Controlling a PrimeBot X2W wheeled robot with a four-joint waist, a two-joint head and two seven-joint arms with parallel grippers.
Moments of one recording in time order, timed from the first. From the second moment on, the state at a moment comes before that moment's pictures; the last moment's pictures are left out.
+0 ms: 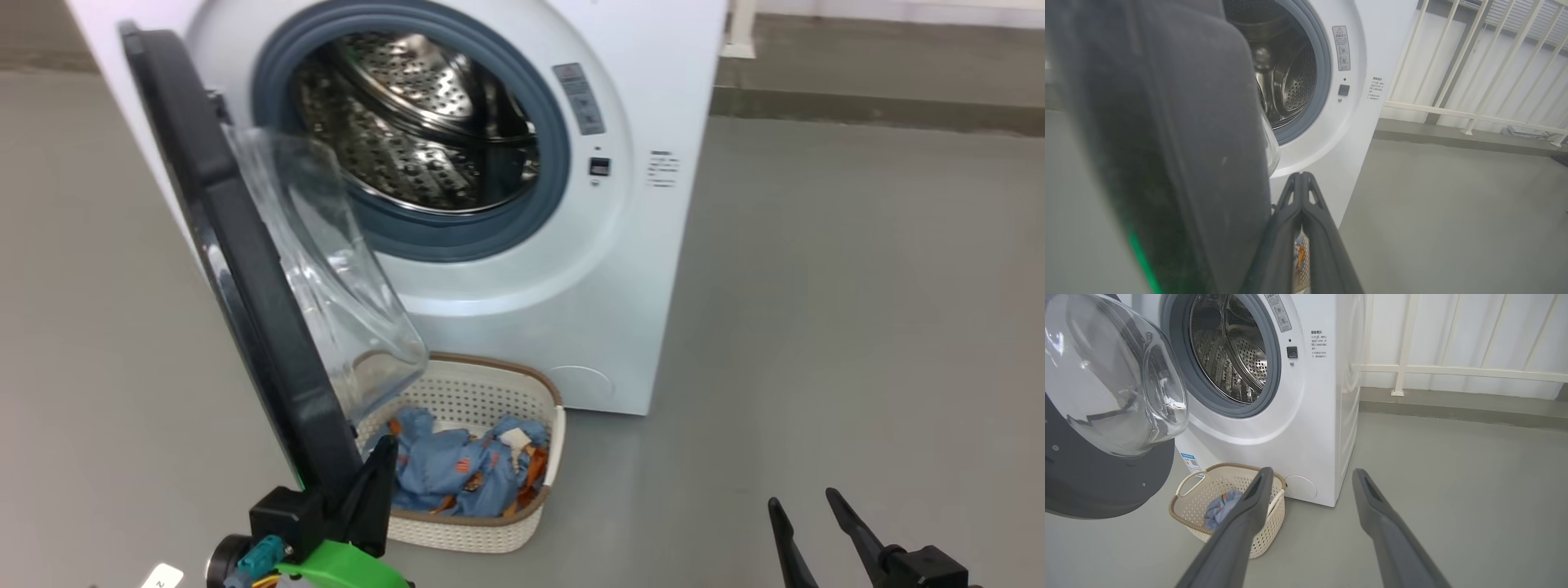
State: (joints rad) left arm -0.14 0.04 -0.31 0.34 -0.33 -0.01 -0.25; right arm 0.12 -0.04 -0.03 0.17 0.11 0.13 -0.25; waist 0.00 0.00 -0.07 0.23
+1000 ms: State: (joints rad) left arm -0.12 0.12 -0.13 0.31 -0.39 0.03 -0.25; right arm 0.12 -0.04 0.02 0.18 0.09 0.13 -0.25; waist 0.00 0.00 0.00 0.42
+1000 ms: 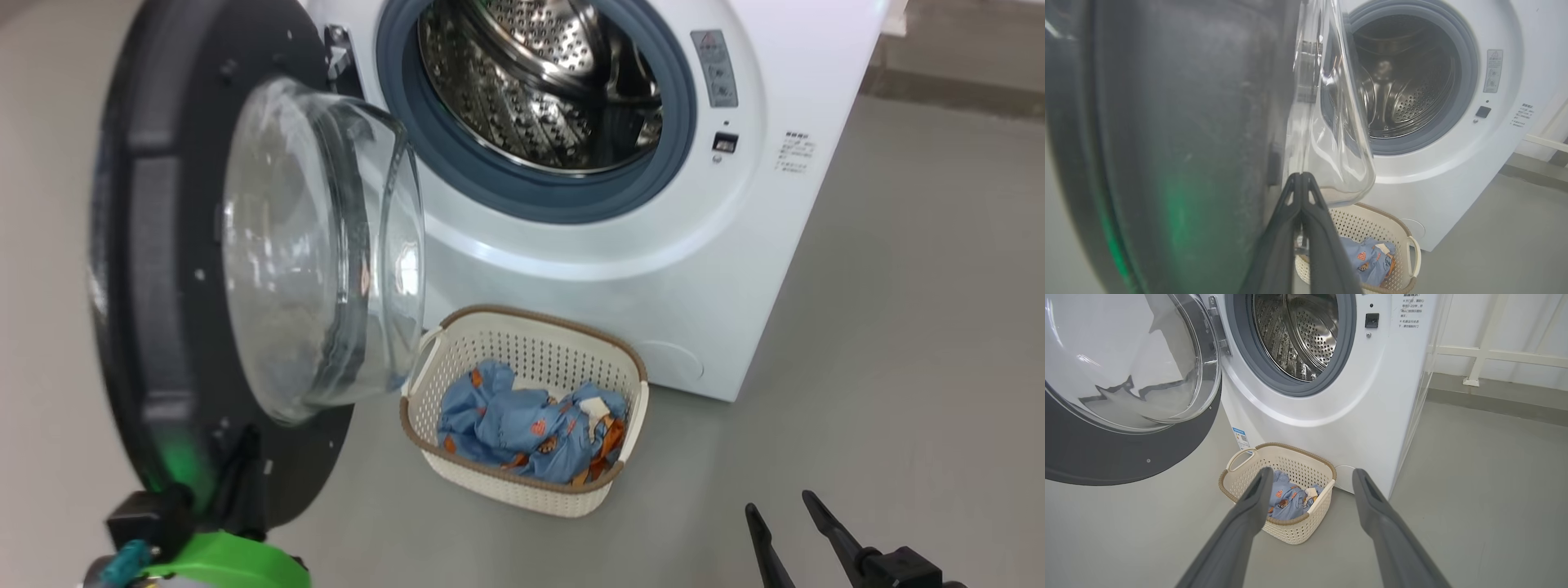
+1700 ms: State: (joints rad) left arm -0.24 0.11 0.22 0.40 -0.45 -0.01 -0.25; right arm 0.06 -0.07 0.02 0.16 -0.02 0.13 -0.25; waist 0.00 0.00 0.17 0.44
